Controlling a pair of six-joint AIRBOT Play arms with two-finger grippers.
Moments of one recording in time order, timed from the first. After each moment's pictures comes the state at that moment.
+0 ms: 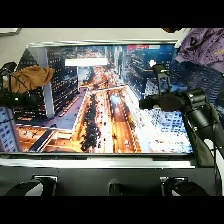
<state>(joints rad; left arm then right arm) 0.06 -1.09 1.26 1.36 -1.33 -1.52 0.31 -1.11 1.13 1.66 -0.96 -1.55</state>
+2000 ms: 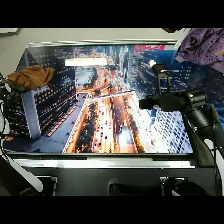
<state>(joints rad) 0.46 -2.21 2.01 1.73 -0.70 -1.89 0.31 -1.11 1.13 1.66 -0.95 -1.55</state>
